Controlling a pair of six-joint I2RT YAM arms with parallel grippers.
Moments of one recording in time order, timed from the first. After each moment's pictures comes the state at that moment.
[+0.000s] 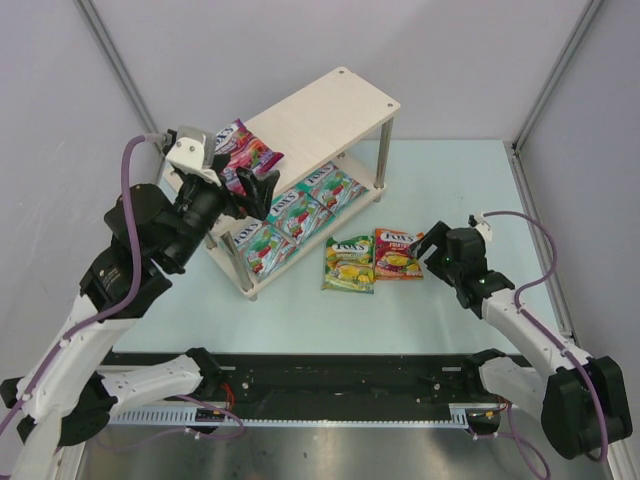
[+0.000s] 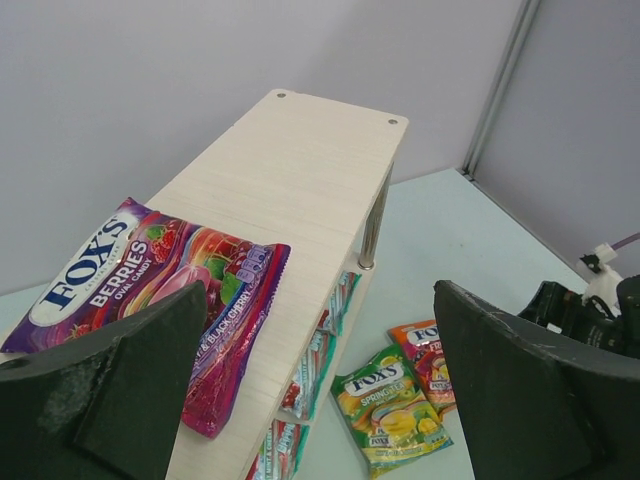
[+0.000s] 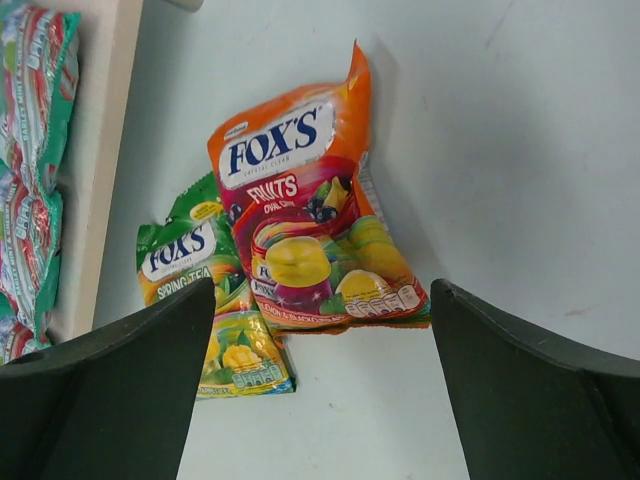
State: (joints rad) left arm -0.81 0.95 1.51 -0.47 -0.35 -0.04; right arm 0.31 1.00 0.55 -0.17 0.16 0.87
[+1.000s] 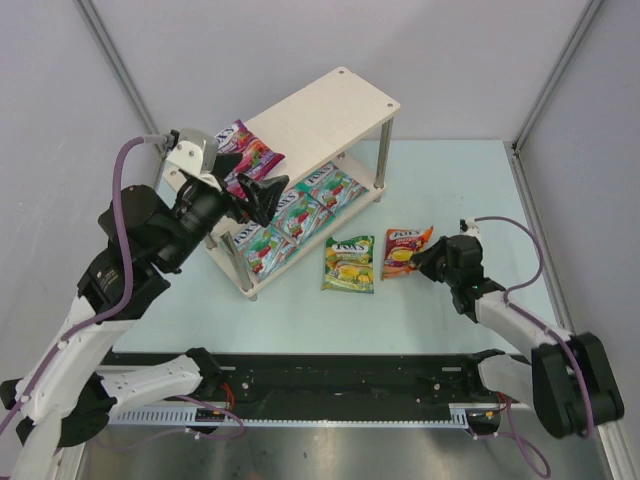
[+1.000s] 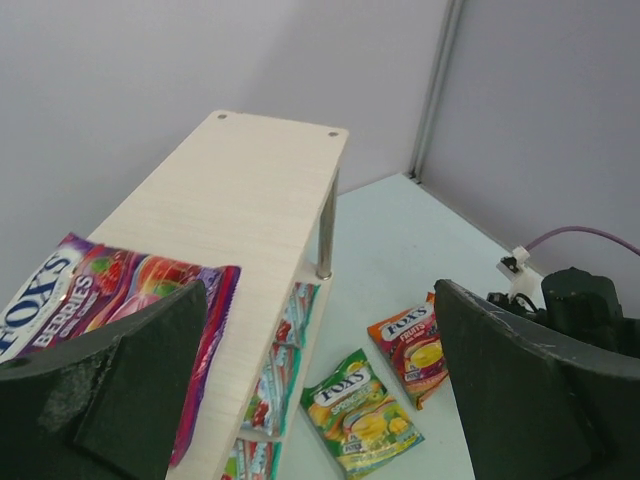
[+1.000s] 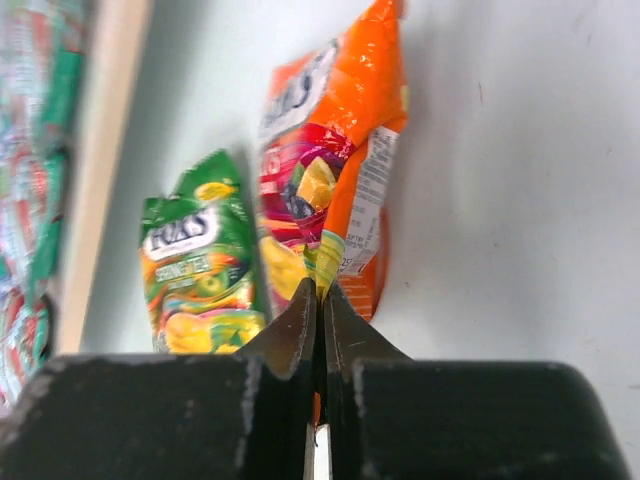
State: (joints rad) left arm -0.81 0.94 1.51 -0.45 -0.24 -0.04; right arm 0.28 1.18 0.41 0.18 -0.01 0.85
